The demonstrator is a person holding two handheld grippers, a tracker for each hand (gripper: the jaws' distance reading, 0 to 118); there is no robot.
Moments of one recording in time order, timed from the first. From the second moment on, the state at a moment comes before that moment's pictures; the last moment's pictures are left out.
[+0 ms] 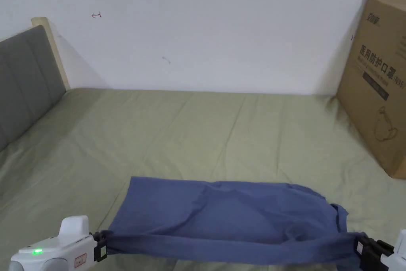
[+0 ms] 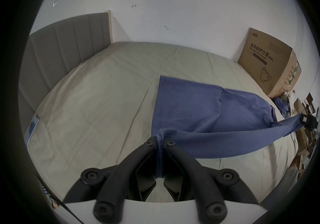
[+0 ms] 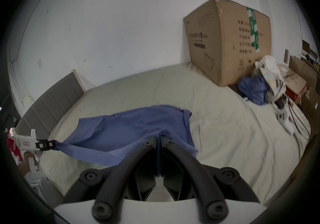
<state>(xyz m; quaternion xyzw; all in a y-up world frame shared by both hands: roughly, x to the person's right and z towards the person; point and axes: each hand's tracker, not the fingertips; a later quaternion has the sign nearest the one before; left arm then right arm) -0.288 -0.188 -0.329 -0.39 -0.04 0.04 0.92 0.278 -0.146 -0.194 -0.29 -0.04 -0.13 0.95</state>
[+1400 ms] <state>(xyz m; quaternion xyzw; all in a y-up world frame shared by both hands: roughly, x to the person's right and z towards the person) -0.285 -0.160 -0.224 -0.38 -0.03 0.03 0.93 0.242 -0.153 -0.119 -0.37 -0.11 -0.12 0.92</state>
